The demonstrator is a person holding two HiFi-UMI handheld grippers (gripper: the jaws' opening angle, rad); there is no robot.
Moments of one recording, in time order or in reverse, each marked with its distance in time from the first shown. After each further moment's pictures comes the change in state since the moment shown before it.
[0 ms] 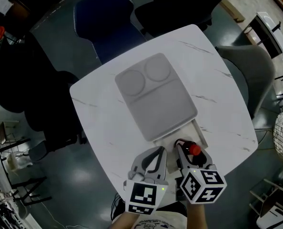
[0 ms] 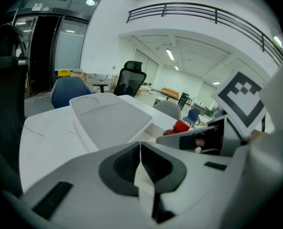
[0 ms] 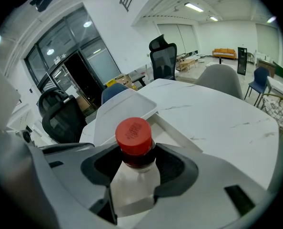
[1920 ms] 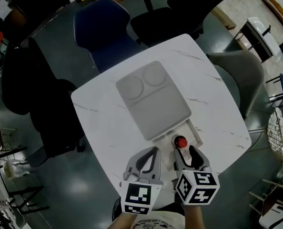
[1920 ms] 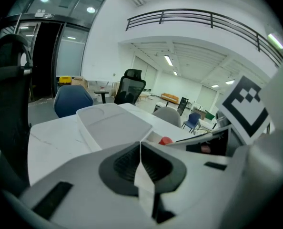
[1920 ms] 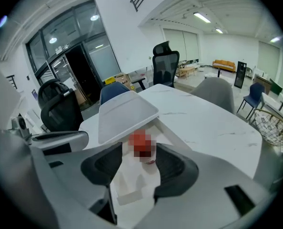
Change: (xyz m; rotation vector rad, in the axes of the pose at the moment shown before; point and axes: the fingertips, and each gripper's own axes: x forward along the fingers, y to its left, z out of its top) left arm -0.031 0.011 0.016 0.016 -0.075 0.013; right arm -0.026 0.015 -0.001 -0.090 -0.009 -0.094
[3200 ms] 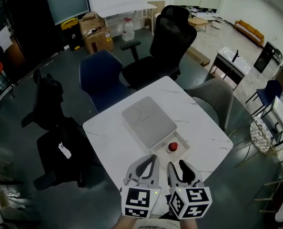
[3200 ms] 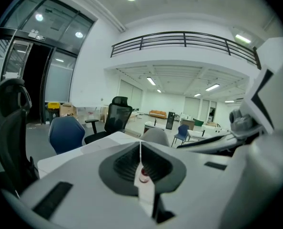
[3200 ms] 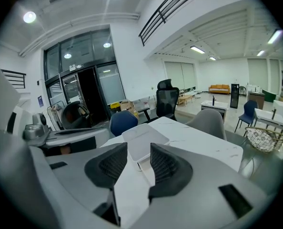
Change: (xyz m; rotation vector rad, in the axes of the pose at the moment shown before) left arm -0.122 -0.027 0.072 0.162 -0.268 -0.096; right arm -0.146 0.089 0.025 -0.046 -0.349 -0.025
